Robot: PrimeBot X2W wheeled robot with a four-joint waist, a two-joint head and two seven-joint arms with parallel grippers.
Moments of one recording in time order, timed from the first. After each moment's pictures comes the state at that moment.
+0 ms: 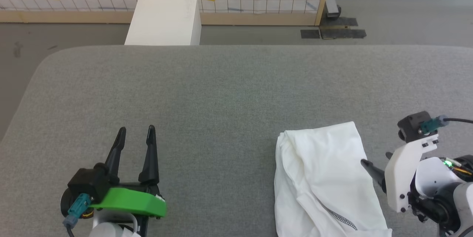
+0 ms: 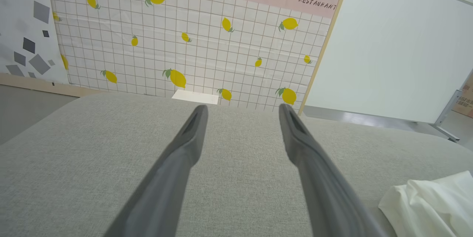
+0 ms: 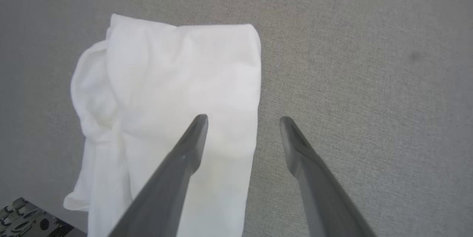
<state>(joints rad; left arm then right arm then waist) -0.03 0.06 -0.01 0.06 -0.26 -0.12 -0.26 -0.15 -0.33 0.09 -0.04 0.40 0.13 0.84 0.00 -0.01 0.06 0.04</state>
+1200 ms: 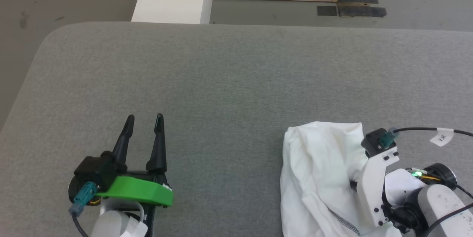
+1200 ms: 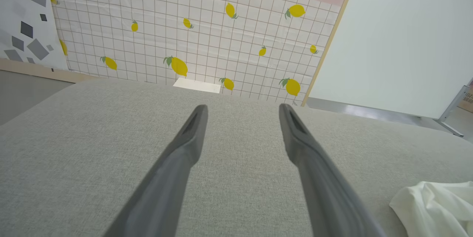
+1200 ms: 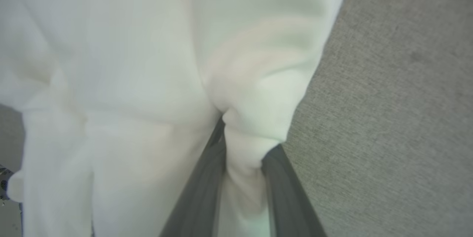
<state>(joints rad) -0.09 0.06 -0.04 0.07 -0.27 -0.12 -0.26 -0.19 -0.32 0.26 0.12 0.35 0.13 0.89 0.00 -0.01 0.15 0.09</state>
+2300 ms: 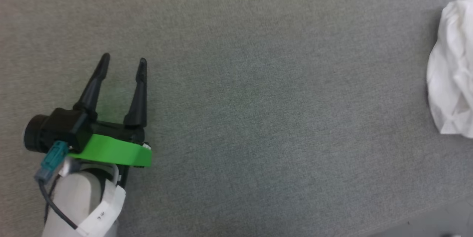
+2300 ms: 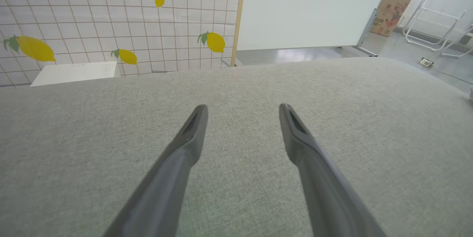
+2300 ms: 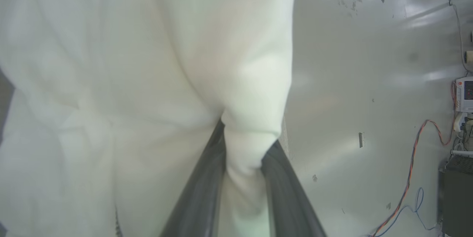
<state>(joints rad) -0.22 0.19 -0.06 -0.16 -0.20 -0.11 -0.12 -0.65 -0.67 -0.03 0.50 0.29 0.13 0.71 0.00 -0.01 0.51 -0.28</state>
